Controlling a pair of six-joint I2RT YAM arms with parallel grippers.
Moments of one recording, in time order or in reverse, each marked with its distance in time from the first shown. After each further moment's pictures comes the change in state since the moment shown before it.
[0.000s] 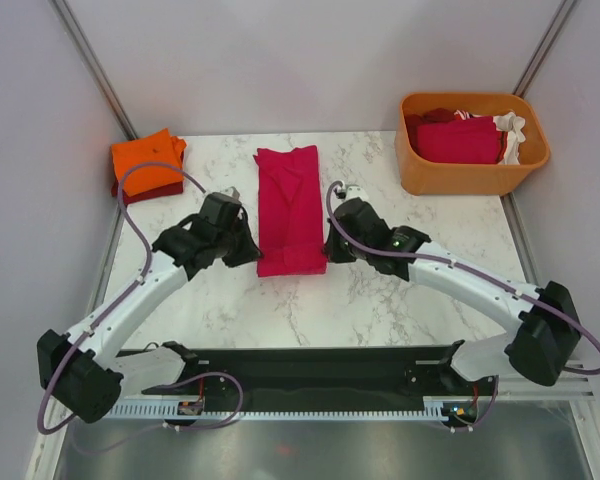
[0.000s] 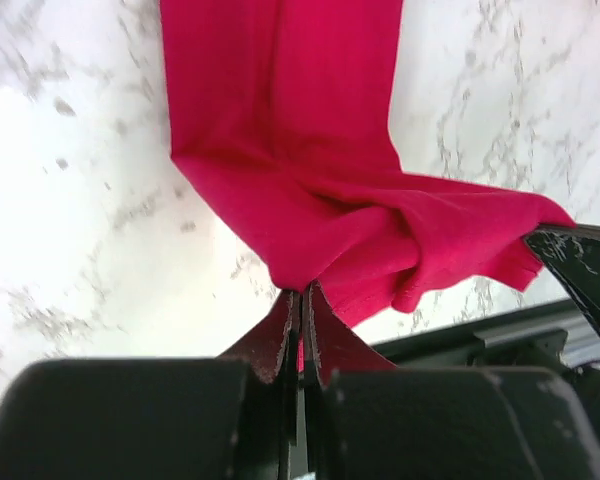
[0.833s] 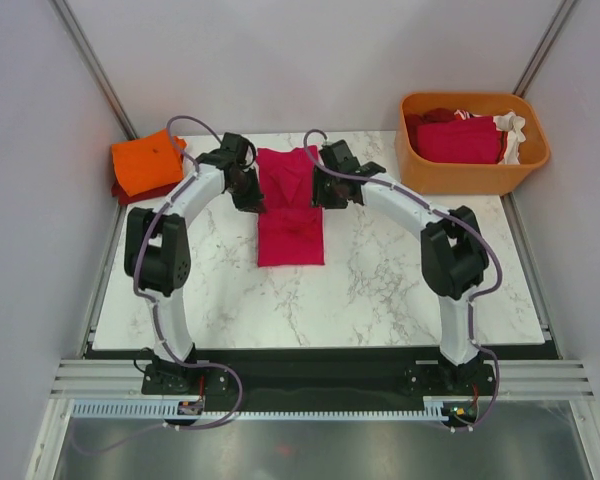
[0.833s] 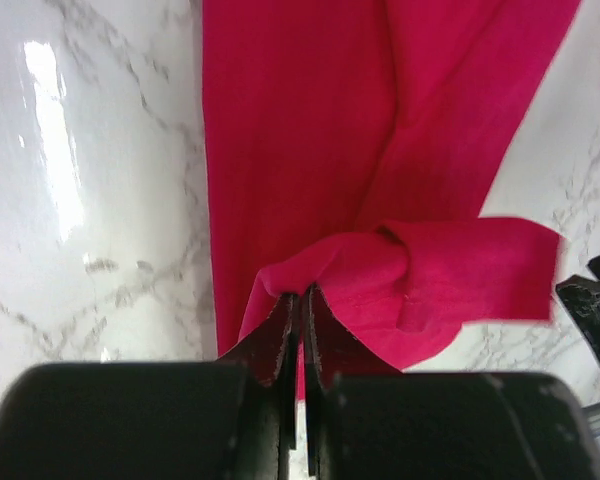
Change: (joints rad) left arm 0.294 0.826 0.592 0.011 0.166 0.267; right arm -0.276 0.658 0.598 -0.085 -0.126 -0.144
